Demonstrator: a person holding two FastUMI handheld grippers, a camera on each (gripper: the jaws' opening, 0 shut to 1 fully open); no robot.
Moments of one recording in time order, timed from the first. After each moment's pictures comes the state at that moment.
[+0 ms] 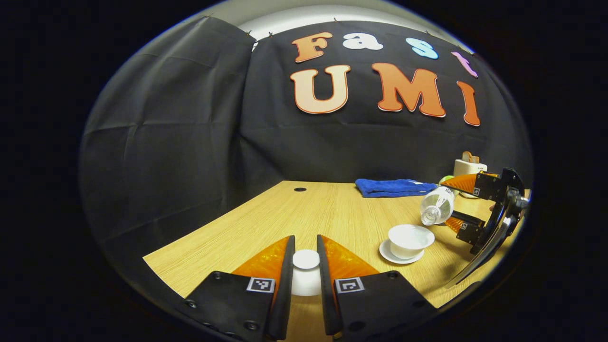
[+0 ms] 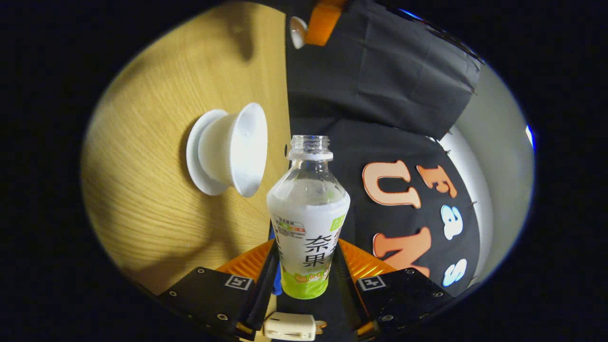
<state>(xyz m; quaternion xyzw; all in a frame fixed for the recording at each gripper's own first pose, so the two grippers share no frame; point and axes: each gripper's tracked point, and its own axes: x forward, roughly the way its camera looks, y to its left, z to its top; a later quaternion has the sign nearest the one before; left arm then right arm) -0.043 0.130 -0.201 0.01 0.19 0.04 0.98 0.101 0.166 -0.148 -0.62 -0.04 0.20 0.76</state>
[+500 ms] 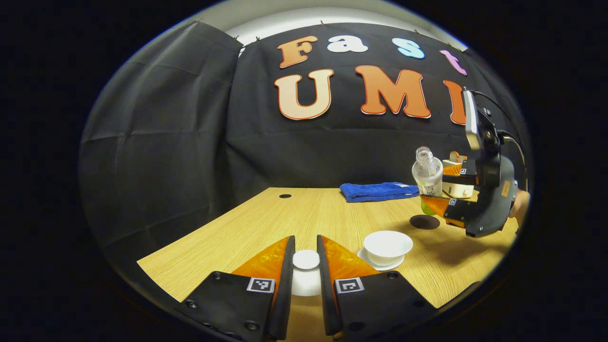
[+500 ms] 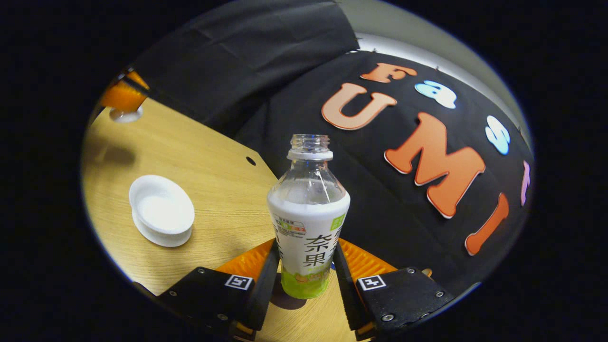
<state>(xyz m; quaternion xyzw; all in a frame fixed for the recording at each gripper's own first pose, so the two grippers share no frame) -0.039 0.092 -0.189 0.02 0.18 0.01 0.98 0.105 0.147 -0.175 -0.27 0.11 0.16 0.94</state>
